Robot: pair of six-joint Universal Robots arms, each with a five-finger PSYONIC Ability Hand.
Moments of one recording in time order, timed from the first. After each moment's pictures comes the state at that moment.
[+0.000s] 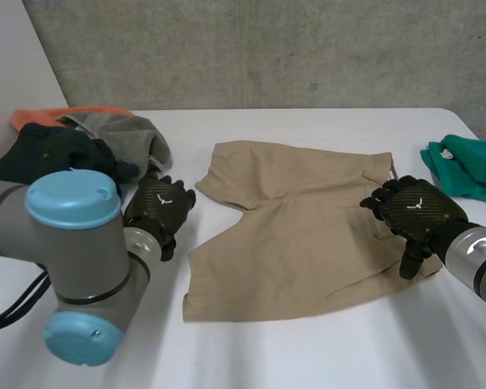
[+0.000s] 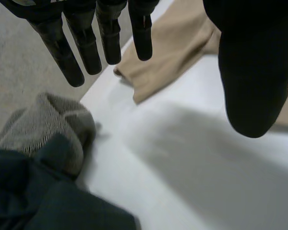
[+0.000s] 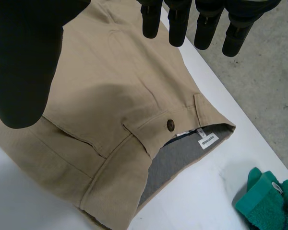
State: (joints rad) left arm 4.13 -2.02 -1.57 3.29 -1.72 3.68; right arm 1.70 -1.40 1.81 0.02 1.23 2.41; left_hand 0.35 0.35 0.35 0.34 0.16; right_hand 0.22 0.21 0.21 0.21 0.05
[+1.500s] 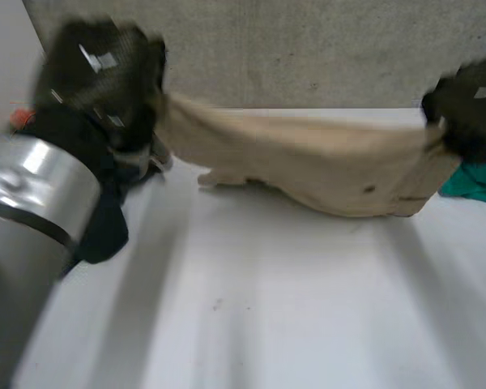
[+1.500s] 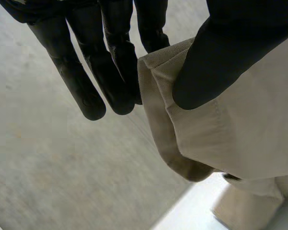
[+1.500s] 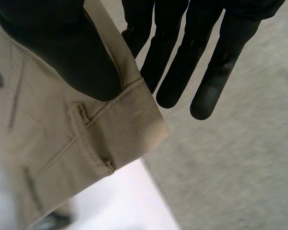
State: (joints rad) left arm 4.04 -1.50 -1.51 3.24 -1.77 3.57; right arm 1.56 -1.67 1.52 0.21 1.01 2.47; left_hand 1.13 1.19 1.19 1.20 1.01; right_hand 1.11 1.17 1.19 1.20 1.01
